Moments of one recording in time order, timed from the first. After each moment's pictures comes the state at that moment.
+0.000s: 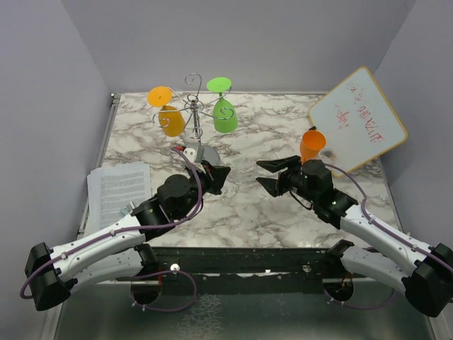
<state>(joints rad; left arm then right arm) -0.99 0.86 0.65 0.16 -0.36 -0.51 0.64 0.94 0.56 0.01 -0.05 1.82</state>
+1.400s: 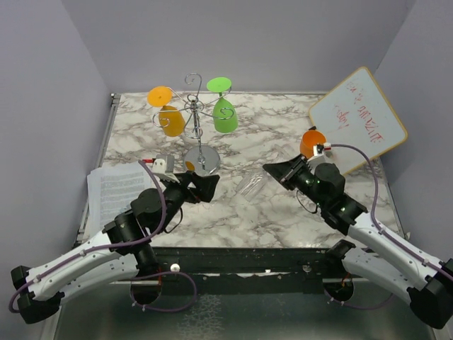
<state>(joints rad) -1.03 0.58 0.60 -0.07 -0.51 -0.58 0.64 0.85 0.55 0.11 0.04 1.22</state>
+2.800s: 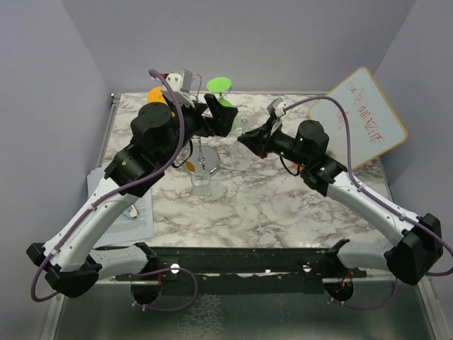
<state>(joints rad) -0.82 1.13 1.49 -0.34 -0.21 -0.39 0.64 1.22 0.99 0.22 -0.36 0.10</state>
